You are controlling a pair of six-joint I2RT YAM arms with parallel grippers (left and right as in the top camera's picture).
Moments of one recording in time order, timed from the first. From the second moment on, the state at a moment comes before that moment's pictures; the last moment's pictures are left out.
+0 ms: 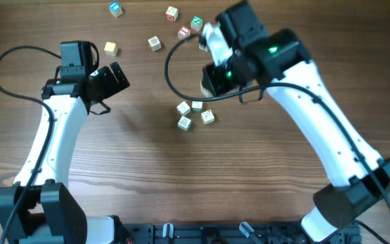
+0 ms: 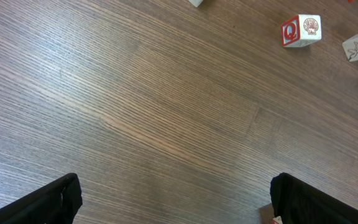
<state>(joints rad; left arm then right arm) 0.05 1.57 1.18 -0.66 0.01 -0.43 0.55 1.80 1.85 -1.24 -0.23 0.10</state>
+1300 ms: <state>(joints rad) 0.05 1.57 1.18 -0.67 0.01 -0.43 0.71 1.81 1.11 -0.71 -0.25 0.32</state>
